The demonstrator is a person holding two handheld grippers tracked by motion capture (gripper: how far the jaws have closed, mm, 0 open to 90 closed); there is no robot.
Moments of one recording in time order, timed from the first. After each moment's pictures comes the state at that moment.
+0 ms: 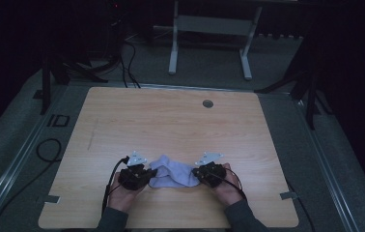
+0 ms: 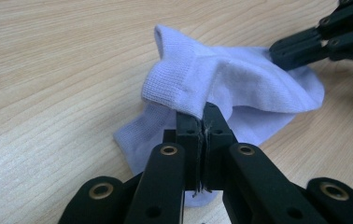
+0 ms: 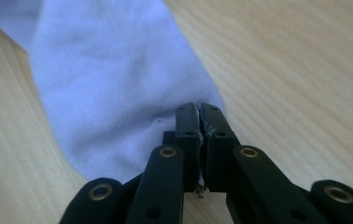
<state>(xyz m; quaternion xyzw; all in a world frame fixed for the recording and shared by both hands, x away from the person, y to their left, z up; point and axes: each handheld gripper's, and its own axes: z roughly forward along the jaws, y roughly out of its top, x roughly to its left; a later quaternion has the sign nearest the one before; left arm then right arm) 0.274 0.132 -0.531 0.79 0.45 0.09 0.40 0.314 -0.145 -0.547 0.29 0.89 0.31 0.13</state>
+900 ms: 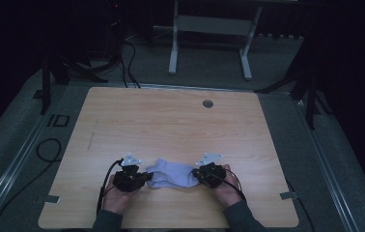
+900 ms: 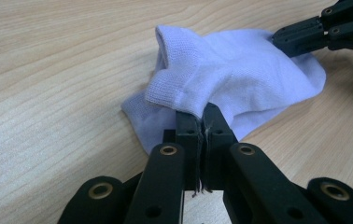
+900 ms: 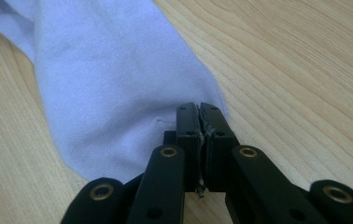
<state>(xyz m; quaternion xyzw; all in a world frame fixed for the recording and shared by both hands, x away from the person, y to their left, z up) 0.271 0.146 -0.537 0.79 0.47 0.06 0.39 0.314 -0.146 -0.552 0.30 0.89 0.32 0.13</state>
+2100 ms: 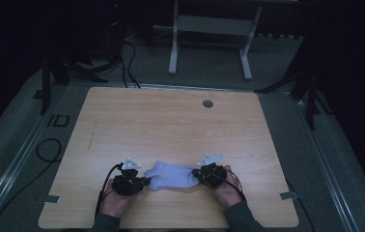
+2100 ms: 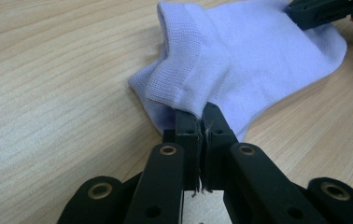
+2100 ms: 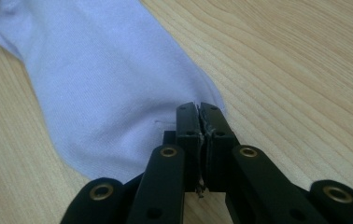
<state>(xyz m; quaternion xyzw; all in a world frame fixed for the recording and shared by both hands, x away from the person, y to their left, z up) 0.264 0.148 -0.547 0.80 0.48 0.06 0.36 0.314 -0.150 -0.554 0.31 0.88 0.34 0.12</state>
